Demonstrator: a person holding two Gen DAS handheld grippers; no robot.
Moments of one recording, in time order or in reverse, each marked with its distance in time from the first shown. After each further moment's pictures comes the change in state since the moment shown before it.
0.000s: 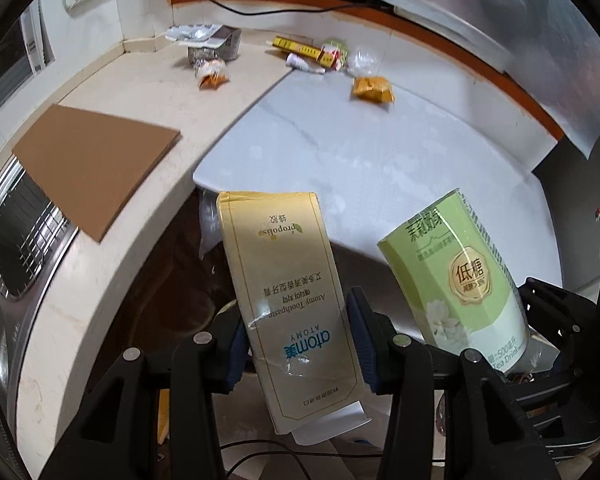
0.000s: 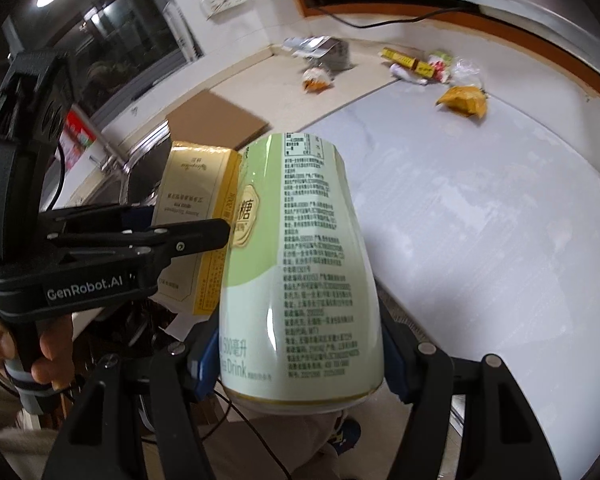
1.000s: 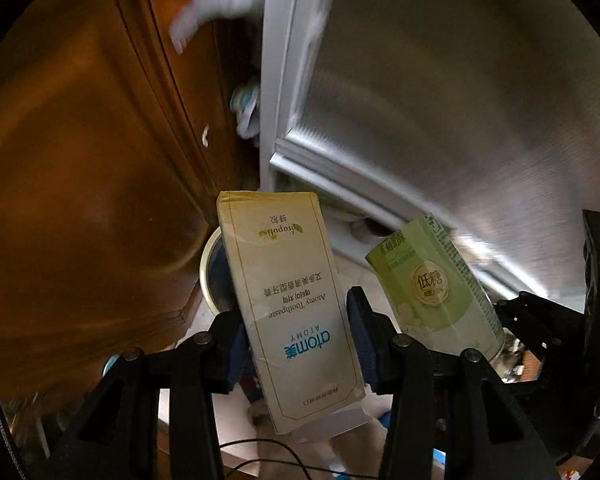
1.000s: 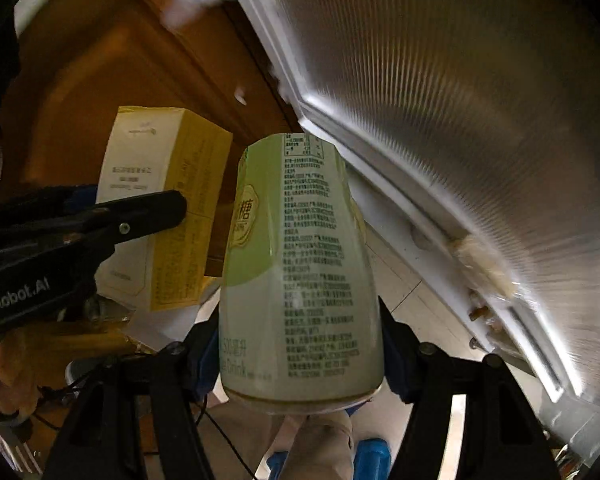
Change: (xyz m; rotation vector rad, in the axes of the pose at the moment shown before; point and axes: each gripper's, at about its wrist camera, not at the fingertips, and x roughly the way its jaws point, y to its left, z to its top) left arm 0.272 0.093 -0.122 -0.038 0.267 -0.003; right arm 0.283 -0.033 -0.126 0.176 0.336 -0.107
